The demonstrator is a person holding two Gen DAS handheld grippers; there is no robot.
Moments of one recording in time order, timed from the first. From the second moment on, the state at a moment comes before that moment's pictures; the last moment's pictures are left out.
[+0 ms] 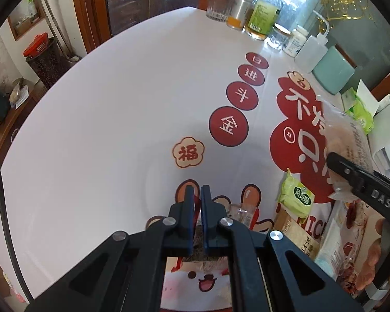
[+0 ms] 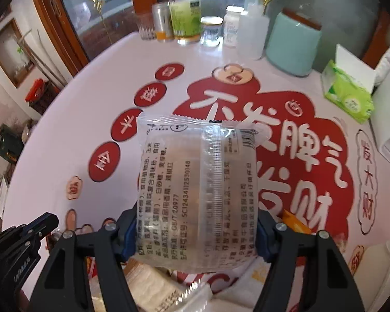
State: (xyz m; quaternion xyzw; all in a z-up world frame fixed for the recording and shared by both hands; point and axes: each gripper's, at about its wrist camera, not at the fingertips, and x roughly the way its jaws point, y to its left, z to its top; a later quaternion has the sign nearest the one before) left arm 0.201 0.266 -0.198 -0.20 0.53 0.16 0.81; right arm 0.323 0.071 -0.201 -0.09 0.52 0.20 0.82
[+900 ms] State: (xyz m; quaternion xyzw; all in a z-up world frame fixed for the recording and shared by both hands) left arm 0.153 -0.020 0.012 -0.12 0.40 -0.08 0.90; right arm 0.140 -0.198 -0.036 0.00 0.43 0.07 0.90
